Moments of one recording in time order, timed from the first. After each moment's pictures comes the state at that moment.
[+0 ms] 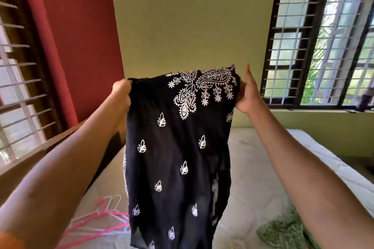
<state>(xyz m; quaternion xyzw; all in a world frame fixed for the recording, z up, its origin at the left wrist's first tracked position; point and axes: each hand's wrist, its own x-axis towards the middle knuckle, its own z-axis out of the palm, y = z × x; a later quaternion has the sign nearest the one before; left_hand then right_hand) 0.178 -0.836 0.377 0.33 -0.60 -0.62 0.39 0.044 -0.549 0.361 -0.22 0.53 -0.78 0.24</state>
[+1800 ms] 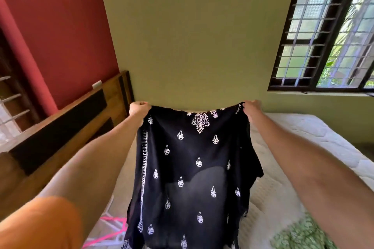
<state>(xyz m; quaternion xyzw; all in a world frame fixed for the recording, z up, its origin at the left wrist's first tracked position) -0.003 -0.950 0.216 0.40 -0.67 -0.55 0.29 -0.197 -0.647 0.221 -0.01 0.77 -0.63 0.05</state>
